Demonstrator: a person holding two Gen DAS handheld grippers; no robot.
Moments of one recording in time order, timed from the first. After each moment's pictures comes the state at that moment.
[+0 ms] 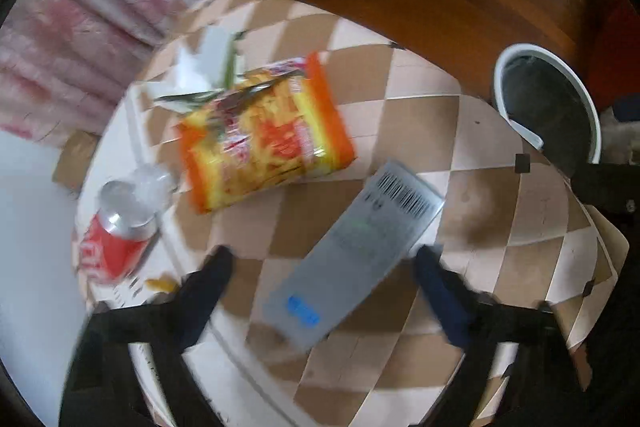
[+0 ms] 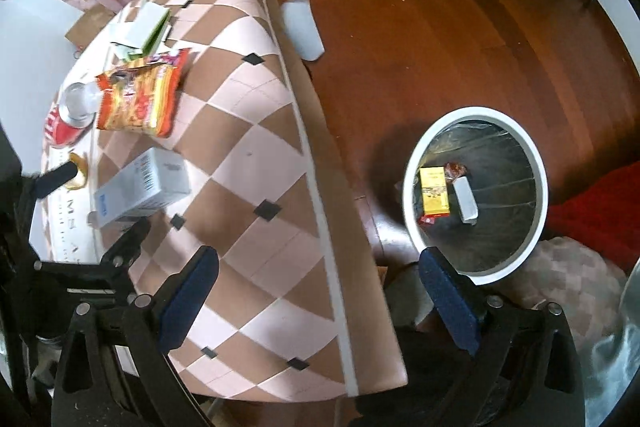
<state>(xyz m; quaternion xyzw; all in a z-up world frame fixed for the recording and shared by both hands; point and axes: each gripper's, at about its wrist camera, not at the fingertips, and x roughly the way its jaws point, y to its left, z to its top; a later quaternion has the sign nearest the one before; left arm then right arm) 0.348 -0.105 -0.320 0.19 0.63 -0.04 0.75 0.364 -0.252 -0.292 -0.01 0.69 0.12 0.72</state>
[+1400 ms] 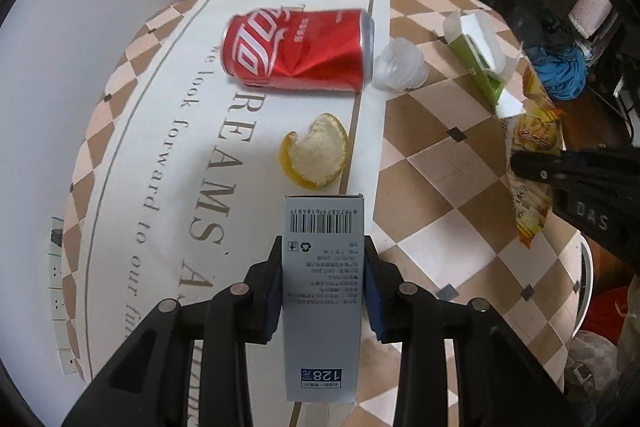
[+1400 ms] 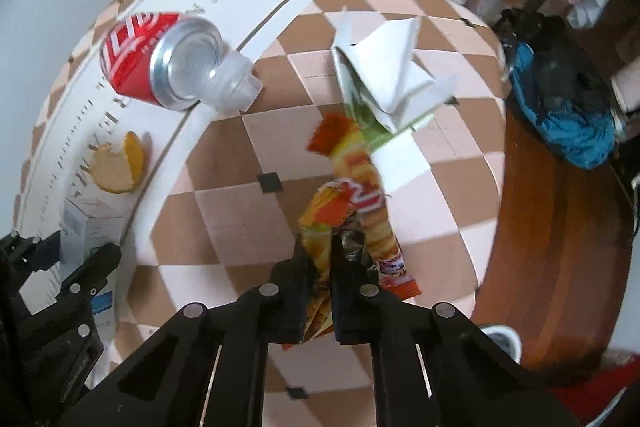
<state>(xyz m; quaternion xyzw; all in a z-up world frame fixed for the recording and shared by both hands) 0.249 0.036 -0.271 -0.14 0.57 0.22 0.78 0.416 -0.036 -0.298 -0.25 0.58 0.31 0.71</state>
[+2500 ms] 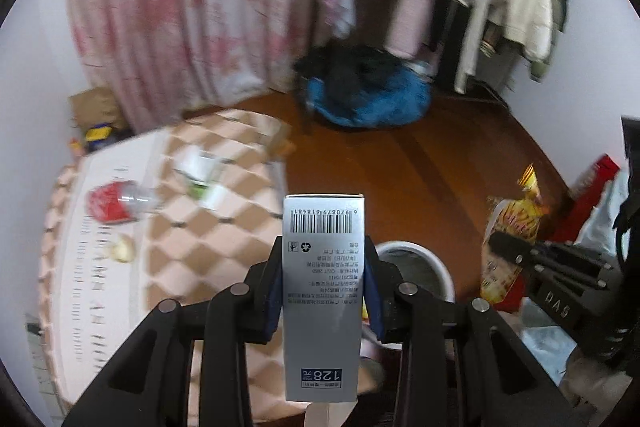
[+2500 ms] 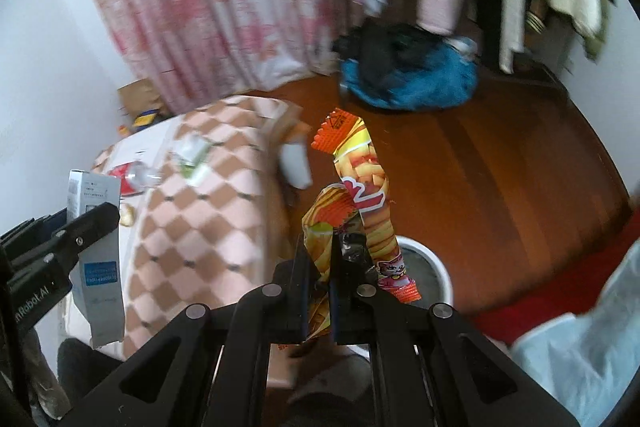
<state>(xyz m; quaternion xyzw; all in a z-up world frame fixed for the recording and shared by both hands) 0.291 -0.217 -0.120 -0.08 0.46 0.02 0.88 0.344 -0.382 -0.111 -0.02 0.49 0.17 0.85</state>
